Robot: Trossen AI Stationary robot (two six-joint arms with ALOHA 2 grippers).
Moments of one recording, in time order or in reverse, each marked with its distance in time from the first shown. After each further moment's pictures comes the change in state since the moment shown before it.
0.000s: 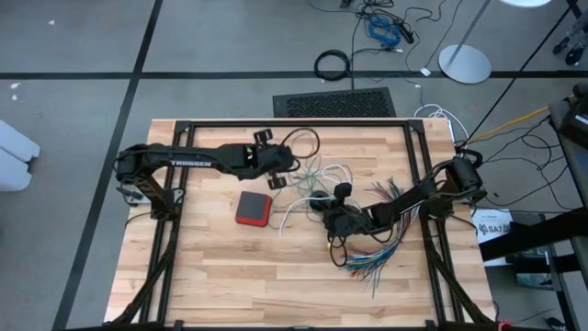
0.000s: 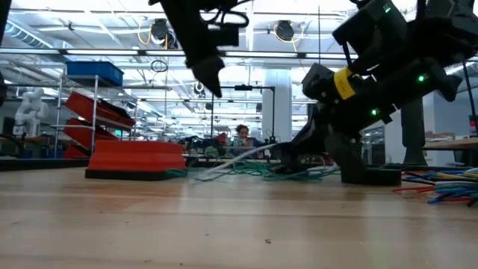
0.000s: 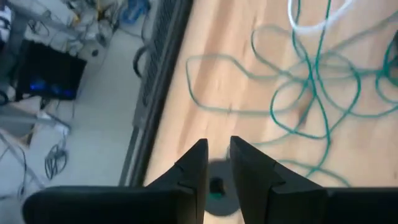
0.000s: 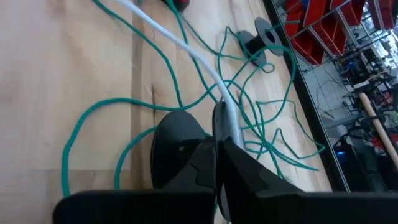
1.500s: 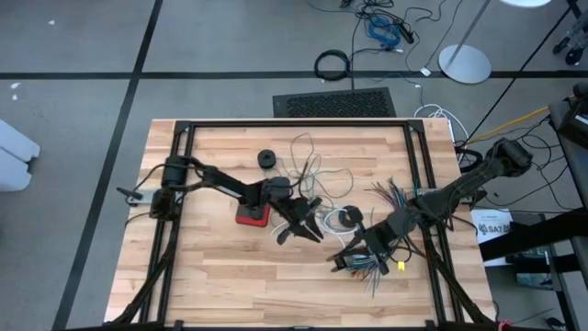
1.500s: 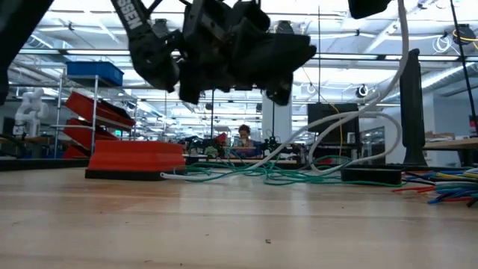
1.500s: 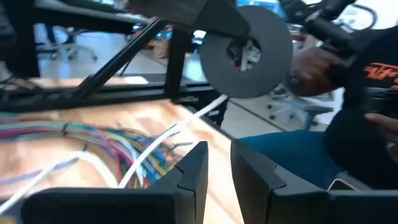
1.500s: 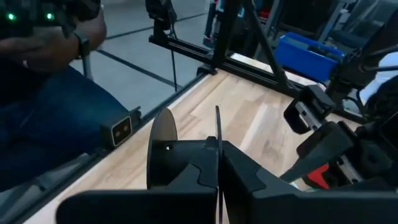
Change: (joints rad) left arm -0.124 0.387 -0.309 1.628 1.351 -0.275; right arm 0.211 -0.609 -0.002 -0.159 -0.732 0.101
